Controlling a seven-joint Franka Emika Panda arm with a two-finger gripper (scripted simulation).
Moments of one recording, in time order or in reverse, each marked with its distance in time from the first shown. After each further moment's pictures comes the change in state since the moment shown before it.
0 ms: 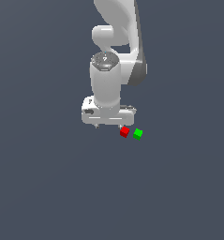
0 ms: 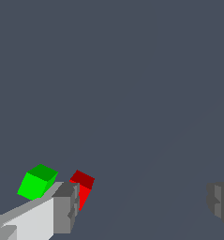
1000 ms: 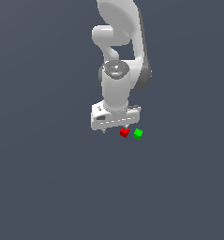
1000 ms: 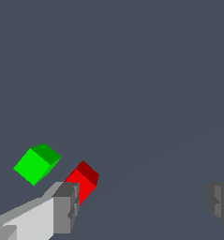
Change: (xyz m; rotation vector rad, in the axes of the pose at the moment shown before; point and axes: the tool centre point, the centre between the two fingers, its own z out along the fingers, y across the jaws) arm -0.010 -0.028 0.026 -0.001 -0.002 -0.269
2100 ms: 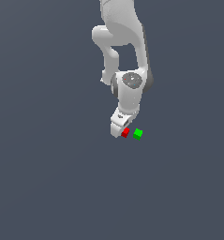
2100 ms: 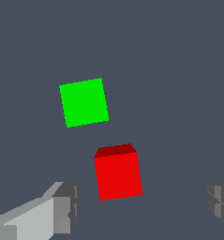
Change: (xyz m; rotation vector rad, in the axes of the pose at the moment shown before) arm -0.042 -0.065 0.068 -0.003 -0.006 -0.705
